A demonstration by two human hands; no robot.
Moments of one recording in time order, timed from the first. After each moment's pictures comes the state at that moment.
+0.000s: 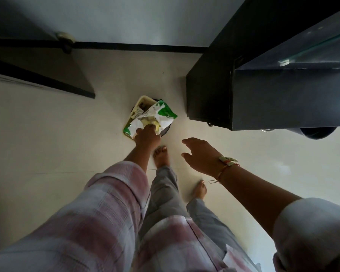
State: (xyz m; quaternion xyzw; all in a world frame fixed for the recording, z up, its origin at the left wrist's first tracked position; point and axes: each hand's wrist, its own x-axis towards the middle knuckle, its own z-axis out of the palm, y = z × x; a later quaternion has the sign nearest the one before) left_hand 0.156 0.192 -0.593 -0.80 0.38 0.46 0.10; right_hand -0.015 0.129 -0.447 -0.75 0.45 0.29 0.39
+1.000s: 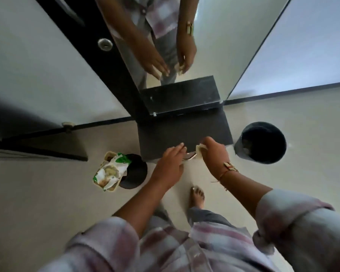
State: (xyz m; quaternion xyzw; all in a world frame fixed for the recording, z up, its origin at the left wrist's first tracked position) left_hand -0.165 0.061 -0.347 -0.71 0.63 0.30 -0.08; right_hand -0.321 -0.022 -0.338 -0.72 0.60 -0.06 0.33
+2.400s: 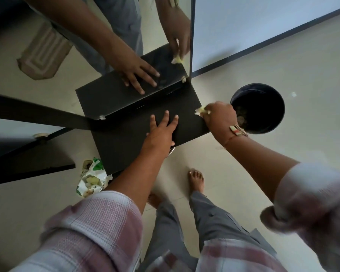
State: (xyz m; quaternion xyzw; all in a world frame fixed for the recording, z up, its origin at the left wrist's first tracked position) left_hand -0.223 -0.078 -0.417 -0.69 0.63 0.30 0.19; right_hand -0.404 -0.143 -0.406 -0.71 0.66 0.00 0.24
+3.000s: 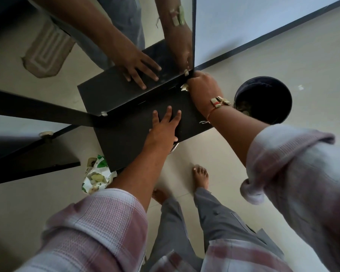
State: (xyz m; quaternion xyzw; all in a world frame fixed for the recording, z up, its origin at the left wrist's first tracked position) left_hand -0.221 -0.079 -0.416 -0.68 0.65 0.27 0.22; right_hand -0.355 -0.192 -0.426 -0.80 0.56 -0.09 0.19
